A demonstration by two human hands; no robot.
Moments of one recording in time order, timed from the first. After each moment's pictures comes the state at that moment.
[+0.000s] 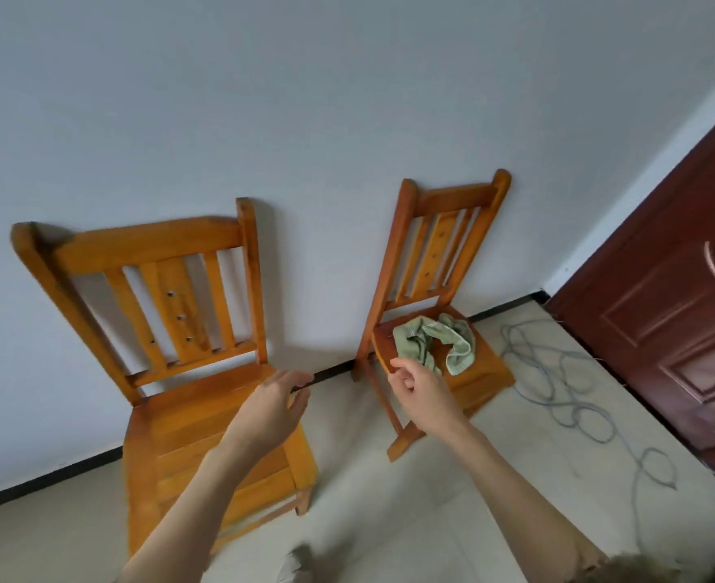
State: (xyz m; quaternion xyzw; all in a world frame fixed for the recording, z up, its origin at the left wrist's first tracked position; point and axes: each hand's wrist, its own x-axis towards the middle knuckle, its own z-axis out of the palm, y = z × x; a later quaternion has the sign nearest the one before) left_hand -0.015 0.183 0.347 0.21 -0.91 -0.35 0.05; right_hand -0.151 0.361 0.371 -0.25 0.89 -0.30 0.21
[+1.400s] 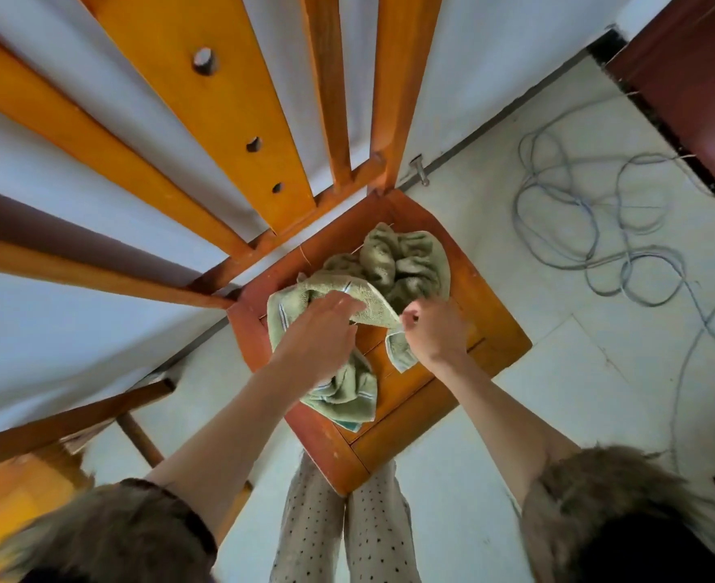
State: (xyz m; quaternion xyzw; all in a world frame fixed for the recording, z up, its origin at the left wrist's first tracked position) left_hand -0.598 0.271 0.044 0.11 -0.90 -0.31 -0.27; right_hand -0.660 0.426 -0.015 -0.09 0.94 -0.14 0.28
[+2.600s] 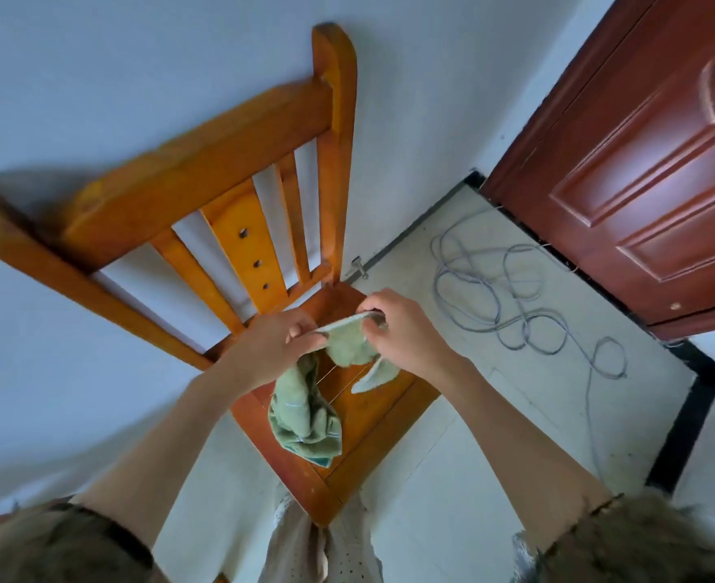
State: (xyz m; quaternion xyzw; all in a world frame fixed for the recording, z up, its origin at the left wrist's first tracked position) left_hand -0.596 0.241 0.223 0.05 -0.90 -0.40 -0.17; right_hand -0.655 0.423 0.253 -0.23 0.91 -0.28 0.21
